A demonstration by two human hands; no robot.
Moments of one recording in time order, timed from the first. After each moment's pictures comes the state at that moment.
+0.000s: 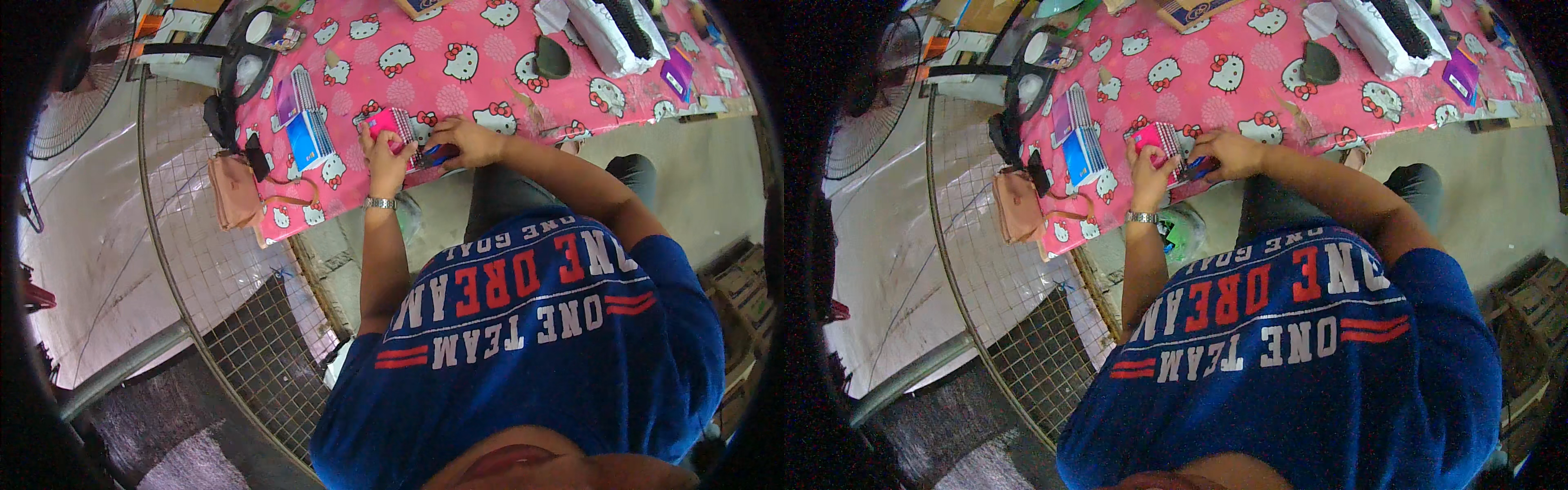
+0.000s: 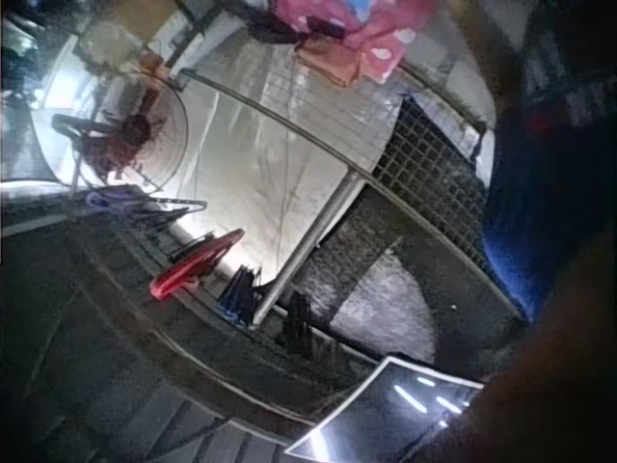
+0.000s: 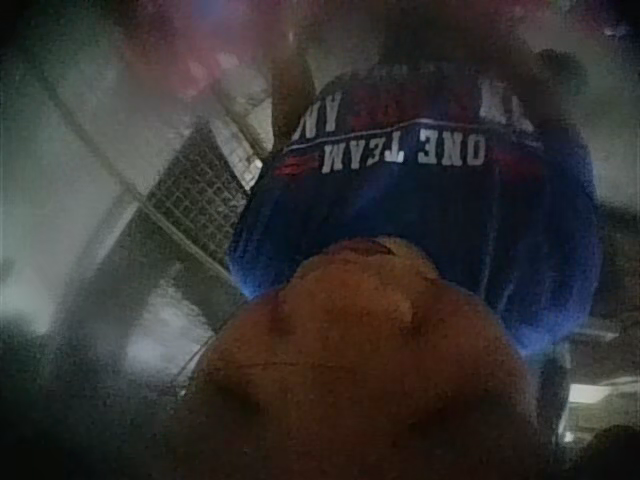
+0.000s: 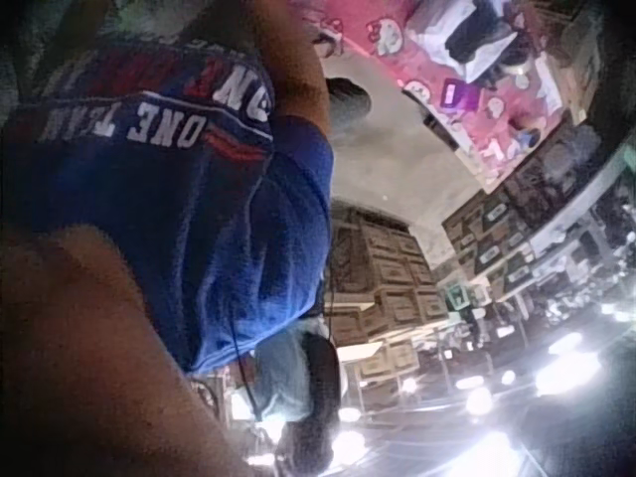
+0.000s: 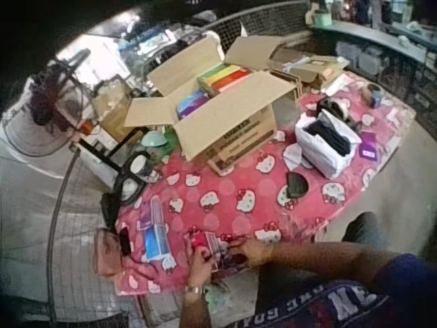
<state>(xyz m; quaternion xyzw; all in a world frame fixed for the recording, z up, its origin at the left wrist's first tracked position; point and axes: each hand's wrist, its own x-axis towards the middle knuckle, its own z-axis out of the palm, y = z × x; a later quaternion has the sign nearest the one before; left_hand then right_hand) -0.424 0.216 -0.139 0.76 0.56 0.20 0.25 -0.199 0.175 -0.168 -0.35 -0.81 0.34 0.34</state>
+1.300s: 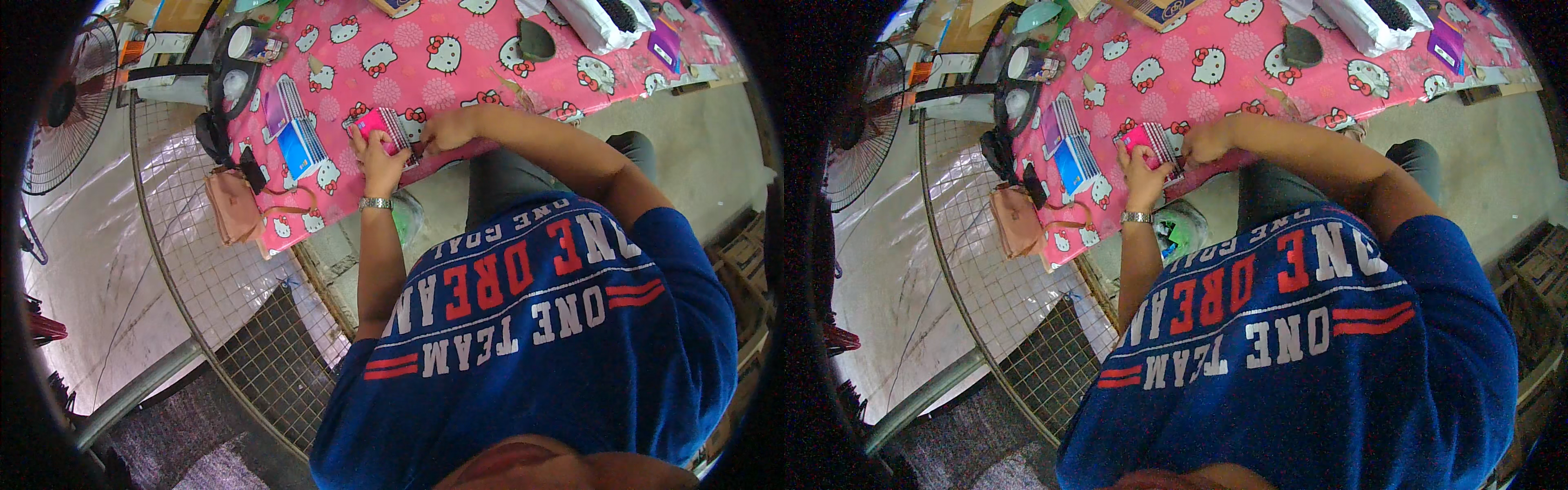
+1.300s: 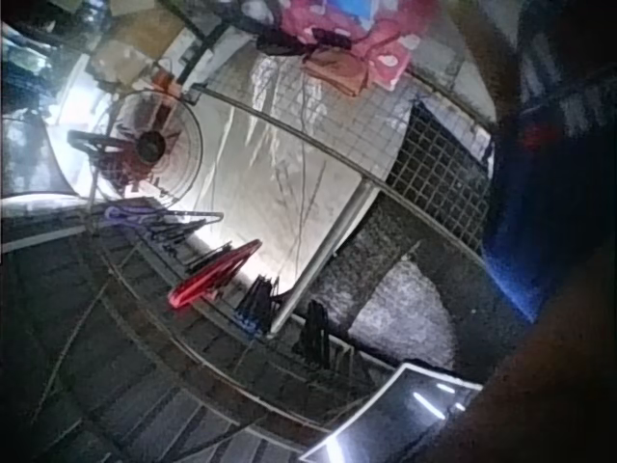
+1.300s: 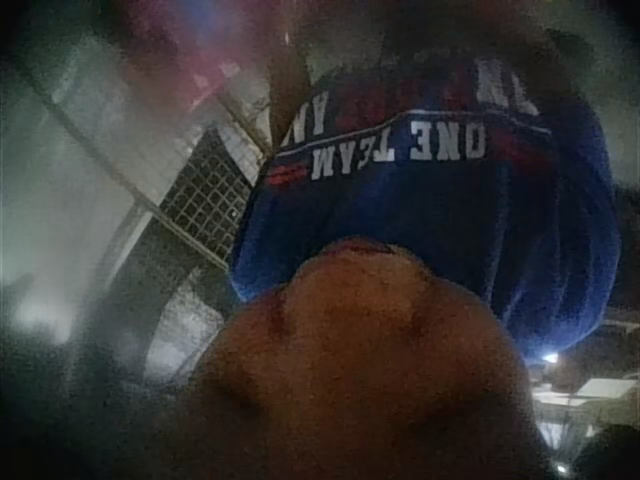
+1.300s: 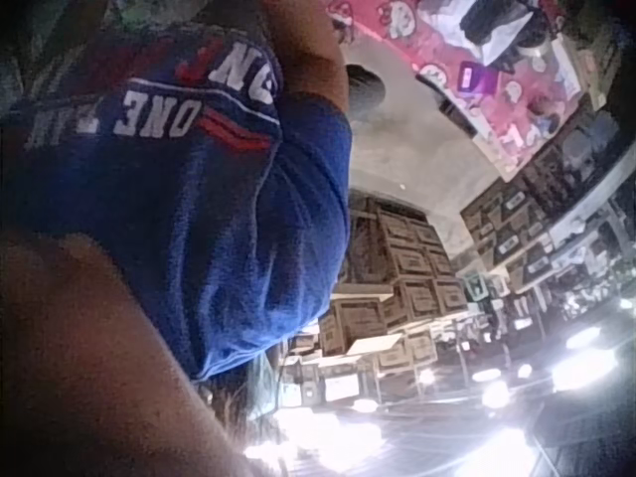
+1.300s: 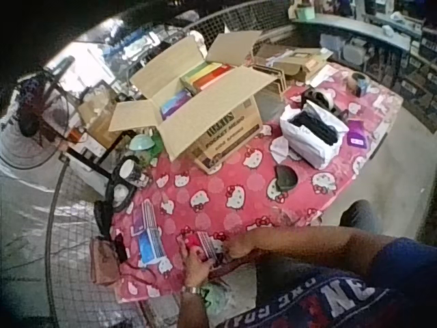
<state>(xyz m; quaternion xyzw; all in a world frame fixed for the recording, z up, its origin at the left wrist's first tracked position) -0.420 0.212 -0.132 0.76 0.59 0.14 0.24 -0.202 0.208 -0.132 -0.39 -0.75 0.53 0.04</state>
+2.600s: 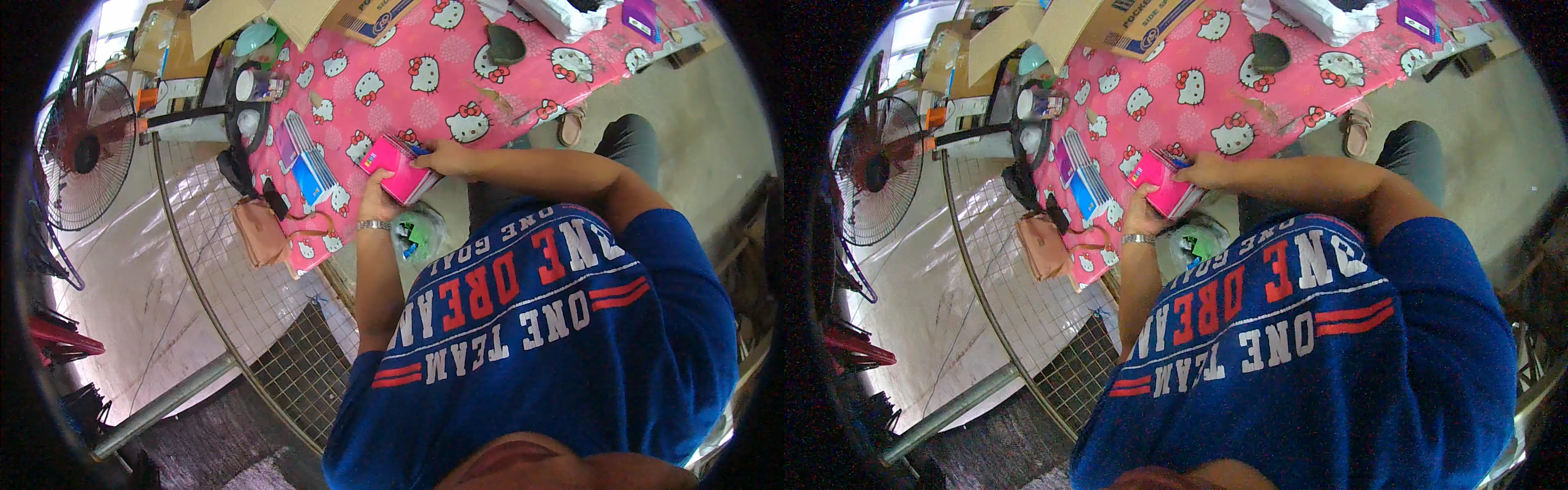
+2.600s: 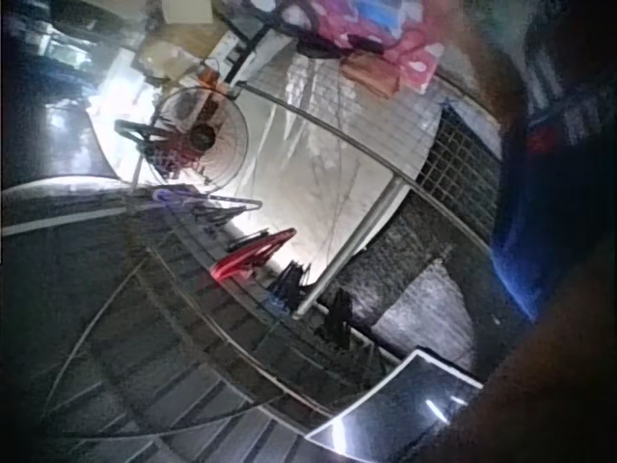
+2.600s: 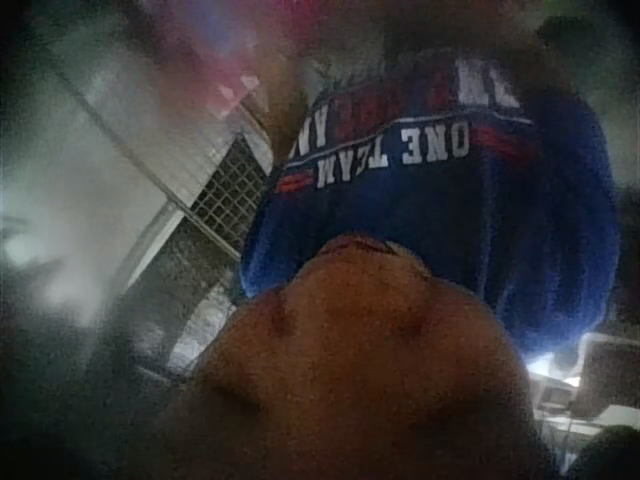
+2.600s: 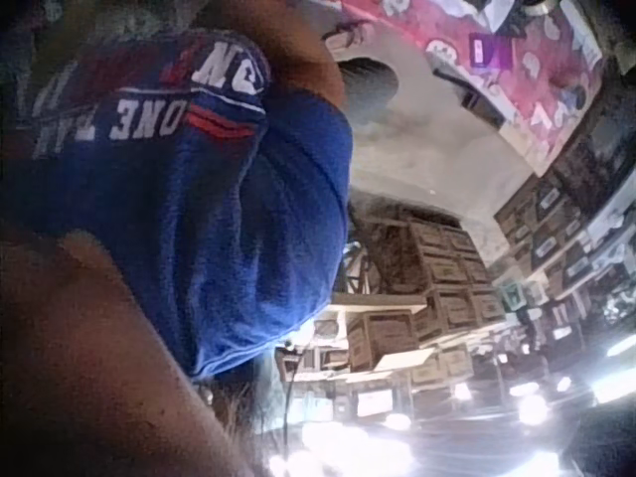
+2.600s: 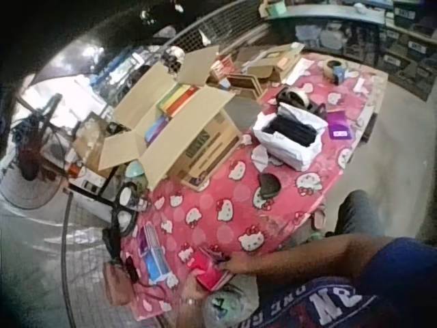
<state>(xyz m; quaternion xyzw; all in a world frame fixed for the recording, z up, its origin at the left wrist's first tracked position) -0.413 0.218 -0.117 0.16 0.56 0.14 0.80 -0.220 0.153 -0.162 -0.51 -0.33 0.70 0.38</state>
